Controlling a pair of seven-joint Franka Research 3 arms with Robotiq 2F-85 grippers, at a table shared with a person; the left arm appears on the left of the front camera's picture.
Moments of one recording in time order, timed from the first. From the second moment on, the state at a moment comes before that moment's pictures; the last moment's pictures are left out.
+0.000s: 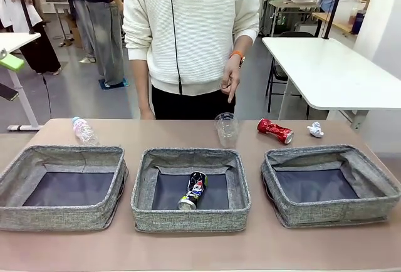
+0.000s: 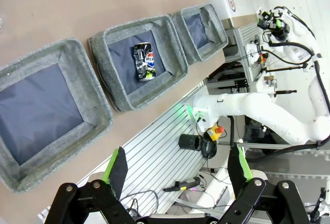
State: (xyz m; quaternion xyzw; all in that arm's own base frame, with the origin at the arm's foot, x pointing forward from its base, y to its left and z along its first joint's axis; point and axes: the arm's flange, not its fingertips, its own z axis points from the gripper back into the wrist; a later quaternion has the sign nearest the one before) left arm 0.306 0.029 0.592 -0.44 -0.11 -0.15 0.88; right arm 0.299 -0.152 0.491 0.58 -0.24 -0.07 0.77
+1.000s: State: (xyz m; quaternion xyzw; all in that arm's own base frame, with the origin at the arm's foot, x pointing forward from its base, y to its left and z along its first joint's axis) left arm 0.307 0.030 0.591 -0.44 -0.11 -0.15 0.88; right arm 0.482 0.228 0.422 0.19 -0.15 0.20 0.95
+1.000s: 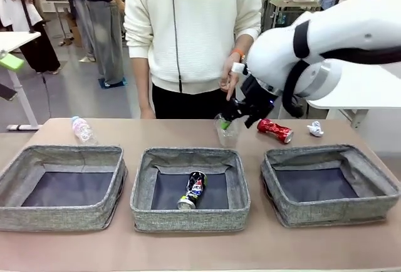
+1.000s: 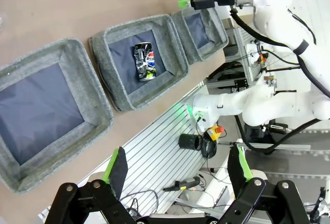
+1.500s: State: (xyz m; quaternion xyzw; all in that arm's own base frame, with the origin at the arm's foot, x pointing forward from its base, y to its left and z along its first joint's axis) left arm 0.307 0.030 0.591 -0.44 -0.11 -0.15 0.88; right arm 0.503 0.235 0.400 0.16 -0.13 0.18 0.96
